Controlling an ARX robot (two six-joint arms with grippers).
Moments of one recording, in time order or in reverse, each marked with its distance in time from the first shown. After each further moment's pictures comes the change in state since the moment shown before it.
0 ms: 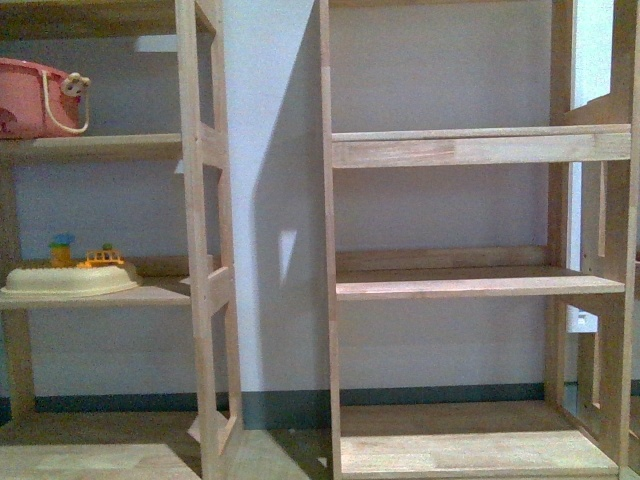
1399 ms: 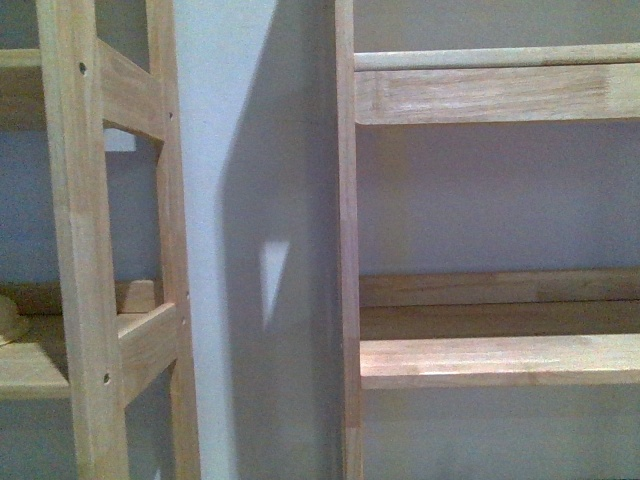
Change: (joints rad) left arm 0.001 -0.001 0.000 0.000 0.000 0.000; right arm 0.000 0.000 0.000 0.000 0.000 0.000
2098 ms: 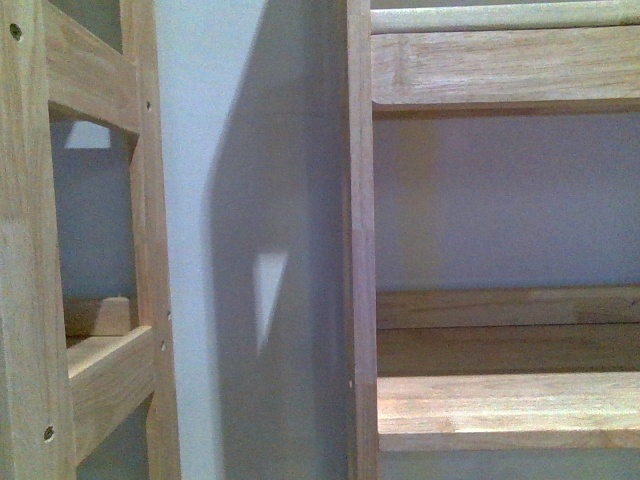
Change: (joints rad) left arm 0.000 0.001 0.000 0.000 0.000 0.000; right arm 0.129 0.044 0.005 0.056 0.299 -0.002
